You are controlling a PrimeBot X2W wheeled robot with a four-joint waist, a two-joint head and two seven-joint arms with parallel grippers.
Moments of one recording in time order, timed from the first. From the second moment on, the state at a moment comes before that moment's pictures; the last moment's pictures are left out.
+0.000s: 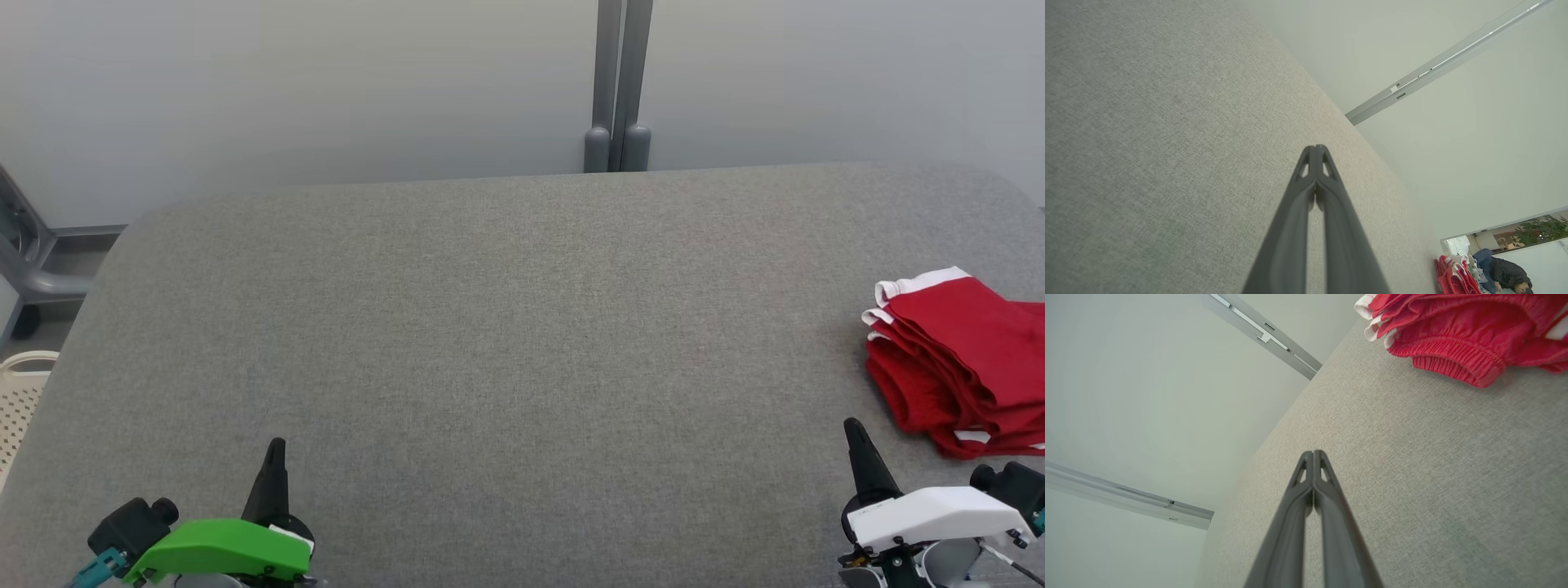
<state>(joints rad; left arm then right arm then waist) -0.03 0.12 -0.11 0.30 -1.05 -0.04 -0.07 -0.01 -0.04 -0.09 0.27 0.95 0.13 -0.01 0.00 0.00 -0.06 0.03</state>
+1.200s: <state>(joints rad) -0.09 0.08 -0.06 0.29 -1.36 -0.09 0.02 0.01 -0.04 -0.16 0.19 1.32 0.13 0.06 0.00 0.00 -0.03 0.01</state>
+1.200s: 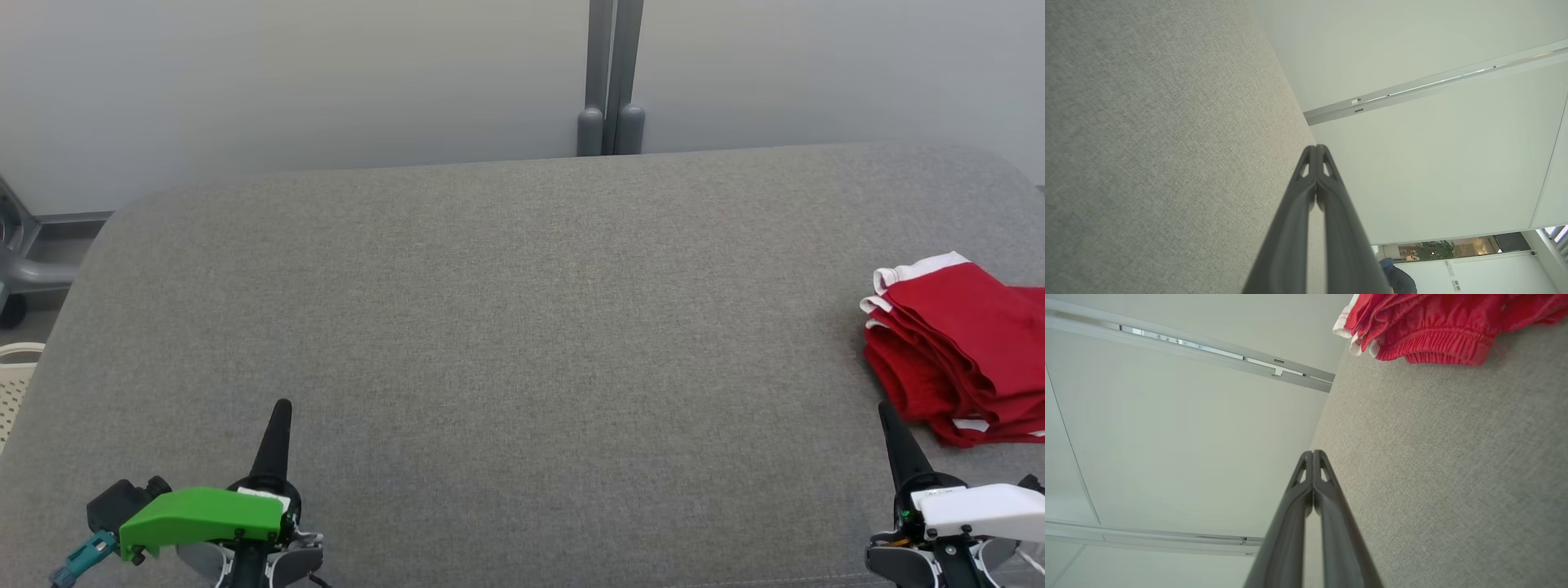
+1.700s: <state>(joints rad) -0.11 0.07 -0.04 0.29 -1.46 -0.11 0.04 0.02 -0.05 -0.19 0.16 1.43 0.13 0.09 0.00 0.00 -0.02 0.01</state>
